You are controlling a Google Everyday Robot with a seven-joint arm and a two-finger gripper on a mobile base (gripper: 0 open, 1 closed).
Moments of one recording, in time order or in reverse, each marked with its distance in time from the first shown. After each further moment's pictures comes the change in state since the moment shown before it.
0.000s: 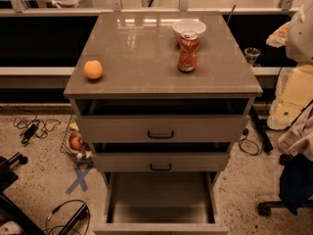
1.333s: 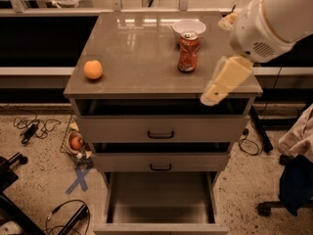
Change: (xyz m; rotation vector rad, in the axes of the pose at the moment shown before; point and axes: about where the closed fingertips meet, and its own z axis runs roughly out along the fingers) arm -0.101 -0.038 0.032 0.135 -0.333 -0.015
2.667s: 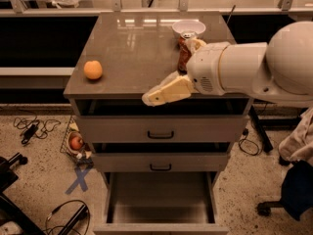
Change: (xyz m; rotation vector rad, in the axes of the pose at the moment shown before) arm -0.075 0.018 0.076 0.089 -0.519 0.279
